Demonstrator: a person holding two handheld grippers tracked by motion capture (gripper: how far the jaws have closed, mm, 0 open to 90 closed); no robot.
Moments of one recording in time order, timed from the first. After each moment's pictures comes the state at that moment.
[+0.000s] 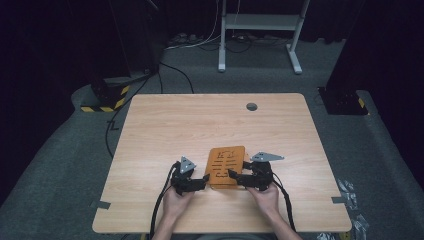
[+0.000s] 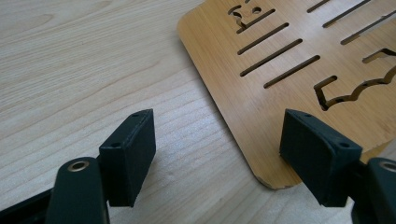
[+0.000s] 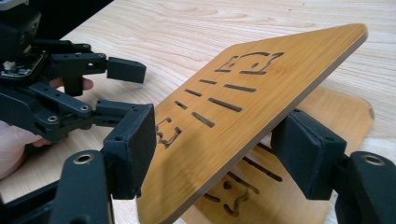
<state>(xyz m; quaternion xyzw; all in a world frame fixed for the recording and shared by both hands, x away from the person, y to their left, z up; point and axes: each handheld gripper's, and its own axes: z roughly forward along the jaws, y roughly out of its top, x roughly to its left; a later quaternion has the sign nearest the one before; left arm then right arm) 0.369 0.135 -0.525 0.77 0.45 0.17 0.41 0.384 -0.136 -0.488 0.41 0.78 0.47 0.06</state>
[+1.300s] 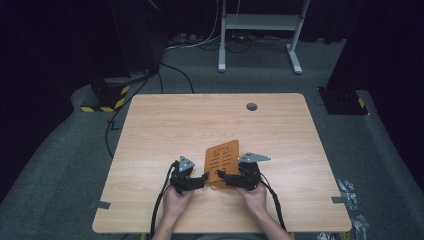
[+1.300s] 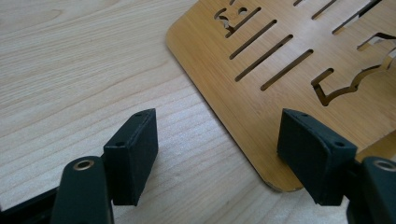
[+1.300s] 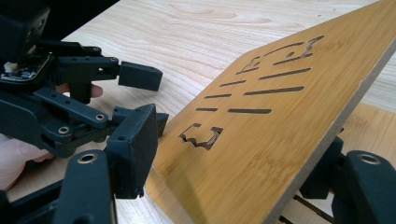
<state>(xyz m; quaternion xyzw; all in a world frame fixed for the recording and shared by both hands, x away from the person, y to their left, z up) 0.371 0.137 -0.525 0.76 0.47 0.17 0.41 0.385 -0.101 -0.494 0.40 0.79 0.47 0.07</state>
